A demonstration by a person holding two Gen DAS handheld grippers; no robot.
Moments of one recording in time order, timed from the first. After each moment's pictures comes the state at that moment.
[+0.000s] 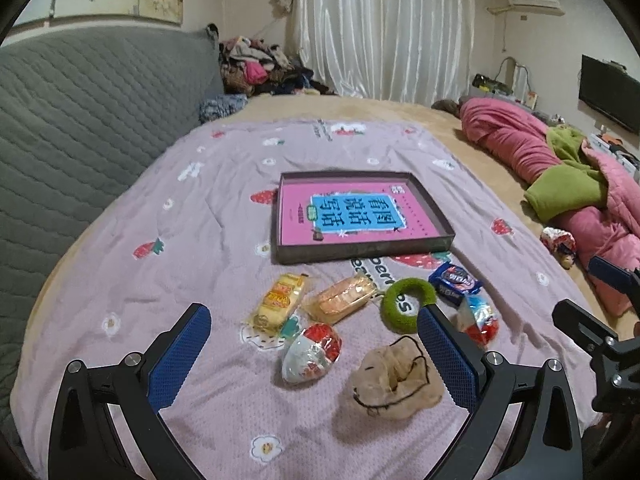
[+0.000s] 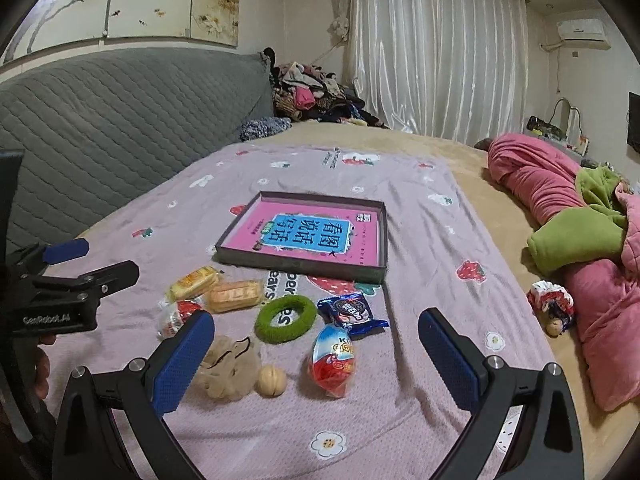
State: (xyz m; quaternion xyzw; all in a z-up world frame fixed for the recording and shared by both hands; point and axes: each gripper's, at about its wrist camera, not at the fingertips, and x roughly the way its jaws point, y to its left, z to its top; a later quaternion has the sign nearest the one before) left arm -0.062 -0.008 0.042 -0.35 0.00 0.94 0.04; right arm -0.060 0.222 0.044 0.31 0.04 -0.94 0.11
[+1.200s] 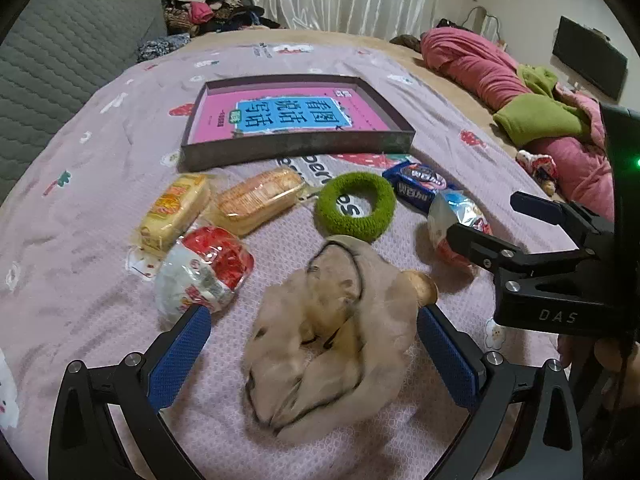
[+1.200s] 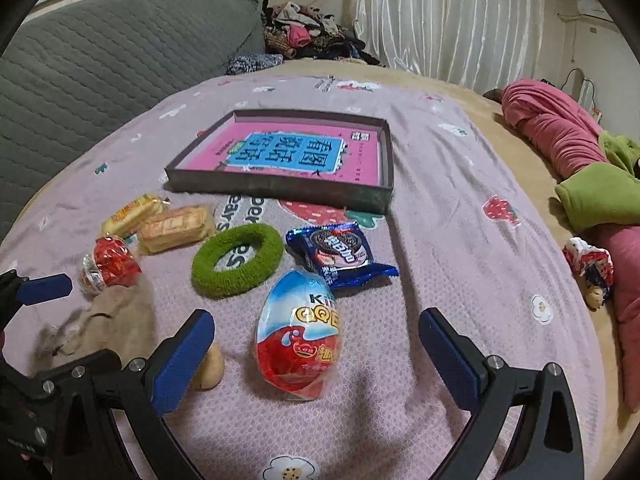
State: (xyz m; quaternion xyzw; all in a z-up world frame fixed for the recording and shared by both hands) left arm -0.075 0.049 -0.061 -0.45 0.01 0.89 0.12; right arm -0.128 0.231 -0.059 0.40 0.06 -0.91 0.10
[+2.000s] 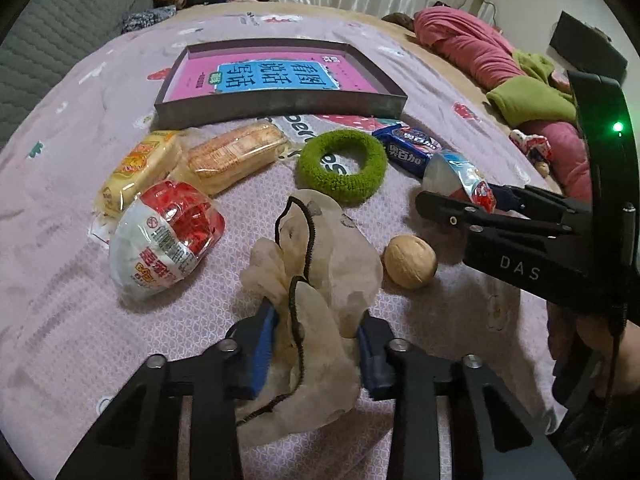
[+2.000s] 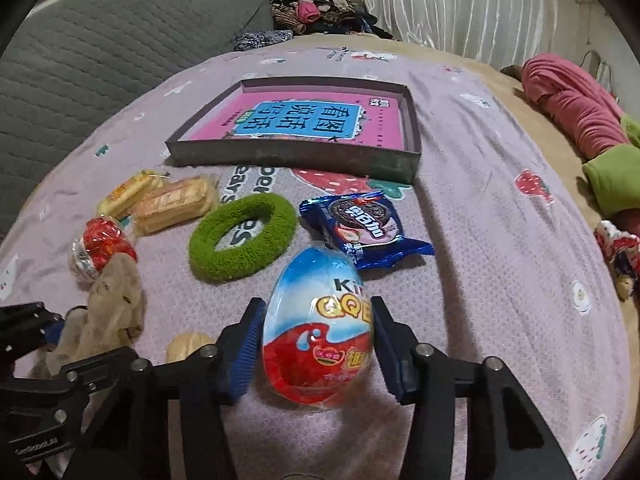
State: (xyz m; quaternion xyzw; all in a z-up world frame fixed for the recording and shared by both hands) left arm -0.083 0.053 -0.089 -0.49 -0.02 0.86 0.15; right arm -0.145 0.226 -0.086 0.44 0.04 -0.88 0.13
